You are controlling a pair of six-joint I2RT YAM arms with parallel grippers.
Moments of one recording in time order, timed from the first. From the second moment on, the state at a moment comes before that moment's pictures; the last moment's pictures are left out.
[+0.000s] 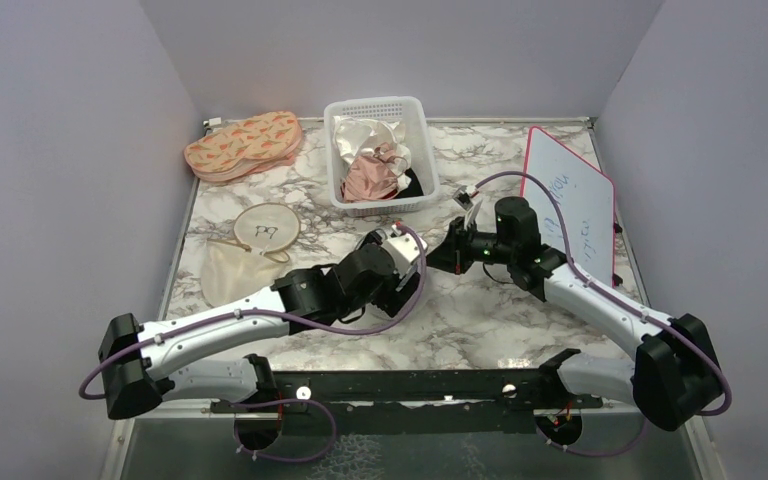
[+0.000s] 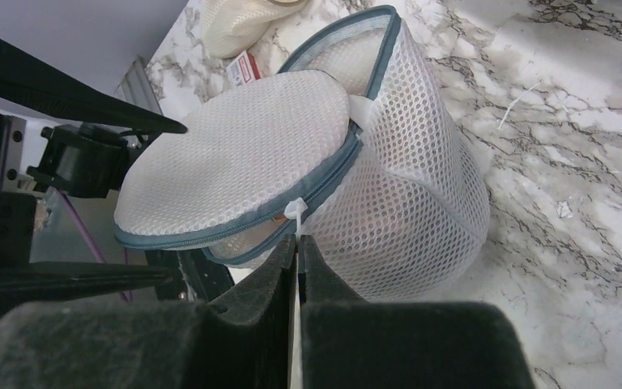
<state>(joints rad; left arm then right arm) -1.14 1.09 0.92 -0.45 -0.33 -0.12 0.51 1.20 0.68 0.08 -0.67 0.36</state>
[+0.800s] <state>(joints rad) -1.14 1.06 0.98 -0.47 -0.24 -0.05 0.51 1.35 0.76 0.13 -0.68 0.28</state>
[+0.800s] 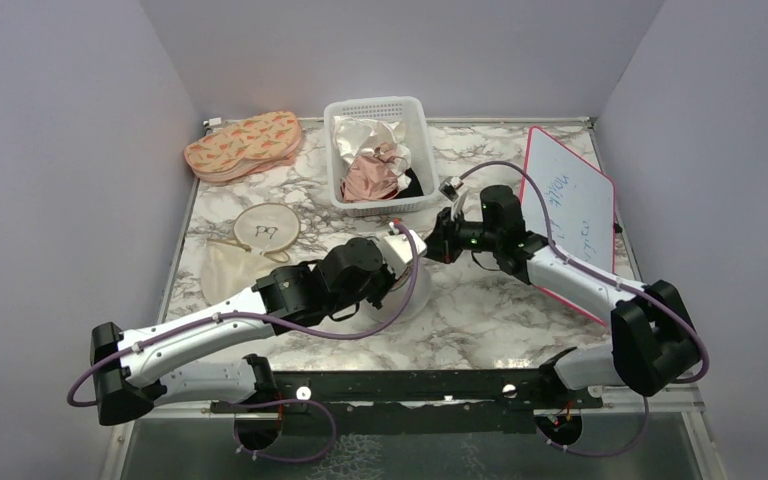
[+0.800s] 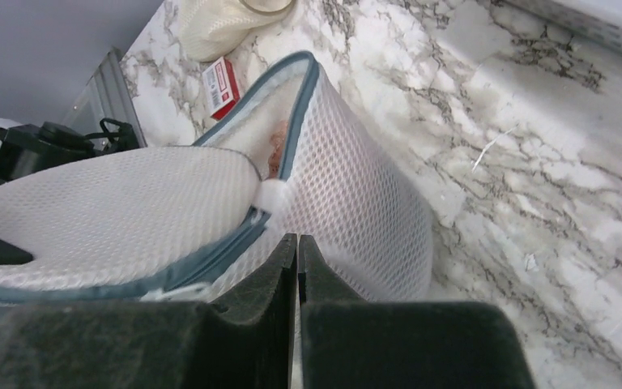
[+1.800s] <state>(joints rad) -1.14 0.97 0.97 -0.52 -0.30 0.11 0.50 1.38 0.76 0.25 -1.10 0.25</state>
